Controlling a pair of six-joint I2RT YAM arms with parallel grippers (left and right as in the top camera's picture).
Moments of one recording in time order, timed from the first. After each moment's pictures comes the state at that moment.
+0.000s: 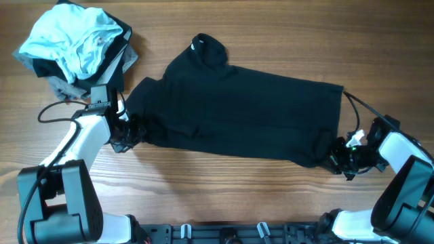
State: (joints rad) left arm 0.13 1.62 0.83 -0.67 0.24 -0.45; right arm -0.50 1.61 0.70 -0.82 -0.45 0.28
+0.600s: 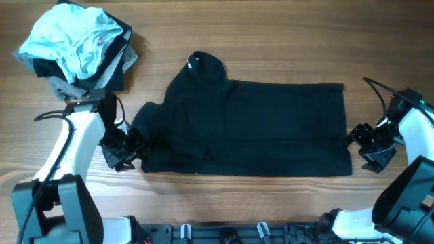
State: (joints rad) left arm 0.12 1.56 0.94 -1.17 0.26 -0.40; right arm -0.50 1.63 1.02 -1.12 -0.05 0.33
